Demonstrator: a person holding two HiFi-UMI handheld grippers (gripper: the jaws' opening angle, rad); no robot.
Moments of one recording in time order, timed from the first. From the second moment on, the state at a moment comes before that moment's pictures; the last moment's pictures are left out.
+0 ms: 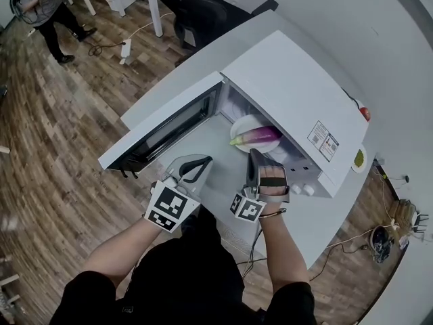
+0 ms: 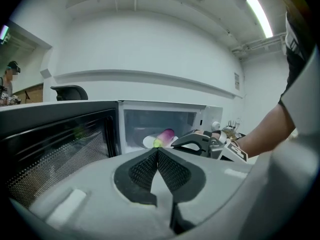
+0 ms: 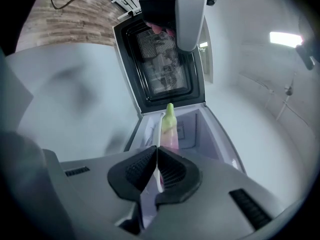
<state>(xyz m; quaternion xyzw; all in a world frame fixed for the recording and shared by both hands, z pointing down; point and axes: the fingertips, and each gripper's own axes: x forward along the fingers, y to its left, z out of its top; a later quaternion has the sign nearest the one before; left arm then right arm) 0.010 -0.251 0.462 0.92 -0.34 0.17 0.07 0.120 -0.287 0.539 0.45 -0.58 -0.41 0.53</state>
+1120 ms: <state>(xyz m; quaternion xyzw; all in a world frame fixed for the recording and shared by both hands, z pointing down) 0.023 -0.277 0.486 0.92 -0.34 0.19 0.09 0.149 -0.332 0.574 0.47 -0.62 -0.29 0.56</state>
